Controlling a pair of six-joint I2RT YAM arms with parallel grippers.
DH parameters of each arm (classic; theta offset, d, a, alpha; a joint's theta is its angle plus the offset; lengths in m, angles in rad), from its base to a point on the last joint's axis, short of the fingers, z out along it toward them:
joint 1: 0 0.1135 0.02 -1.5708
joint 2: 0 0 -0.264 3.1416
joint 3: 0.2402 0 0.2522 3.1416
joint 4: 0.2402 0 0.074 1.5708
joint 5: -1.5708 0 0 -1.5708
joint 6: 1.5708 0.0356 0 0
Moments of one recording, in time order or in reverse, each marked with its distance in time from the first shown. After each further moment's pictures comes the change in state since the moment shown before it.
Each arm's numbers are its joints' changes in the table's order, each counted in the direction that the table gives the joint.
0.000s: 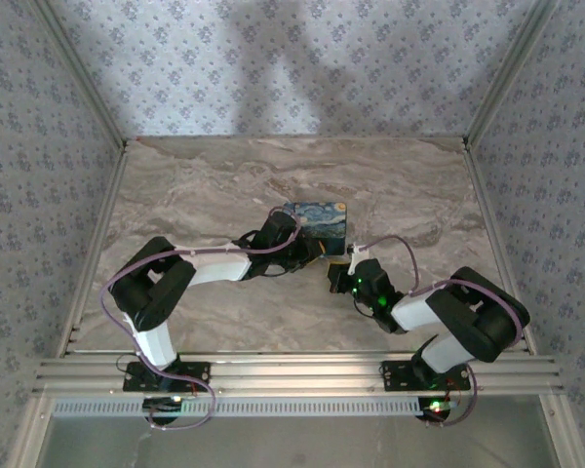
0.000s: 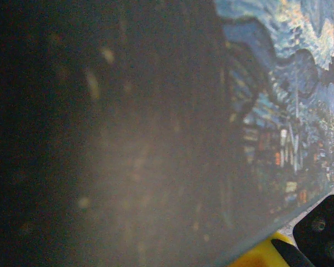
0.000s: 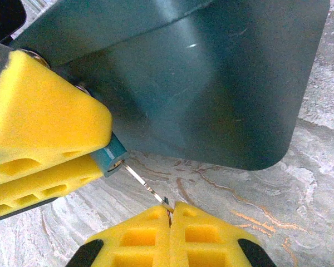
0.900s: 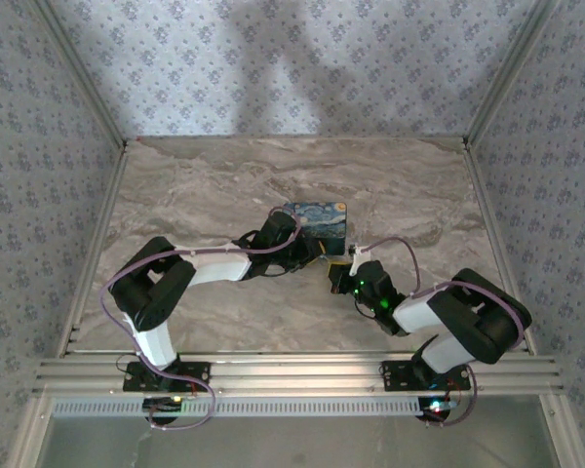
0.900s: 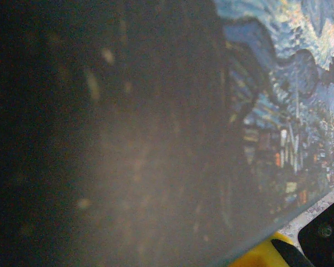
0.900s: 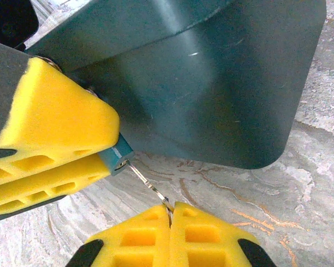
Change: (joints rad) left arm 0.000 0.000 0.000 0.001 0.000 0.000; right arm 0.000 -0.010 -0.019 -0.034 0.000 -0.004
